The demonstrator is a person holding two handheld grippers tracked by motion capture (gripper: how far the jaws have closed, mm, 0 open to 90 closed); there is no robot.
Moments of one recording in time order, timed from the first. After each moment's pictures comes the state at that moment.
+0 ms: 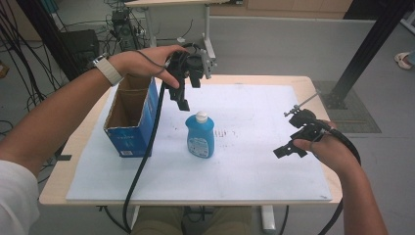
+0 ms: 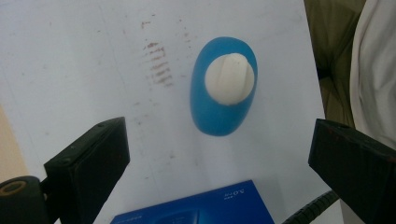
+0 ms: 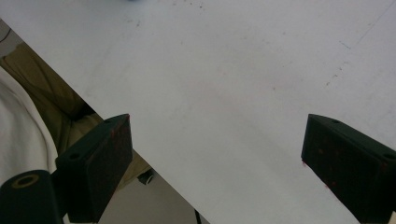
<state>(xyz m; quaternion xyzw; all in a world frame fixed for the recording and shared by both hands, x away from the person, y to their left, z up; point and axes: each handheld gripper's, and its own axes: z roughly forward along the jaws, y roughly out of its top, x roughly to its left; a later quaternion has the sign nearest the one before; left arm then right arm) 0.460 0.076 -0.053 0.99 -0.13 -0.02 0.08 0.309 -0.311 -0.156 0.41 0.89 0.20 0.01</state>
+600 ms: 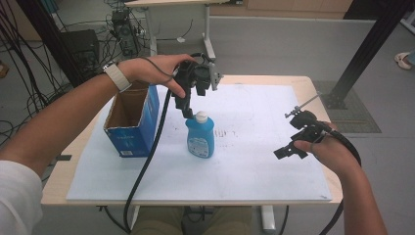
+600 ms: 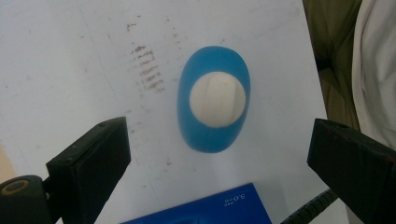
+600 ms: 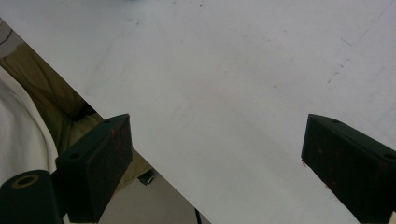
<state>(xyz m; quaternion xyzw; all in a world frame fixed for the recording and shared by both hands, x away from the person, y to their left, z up) 0.447 0.051 -0.069 0.99 -0.16 -0.02 0.06 0.307 -0.314 -0.158 0.42 0.89 0.20 0.01</state>
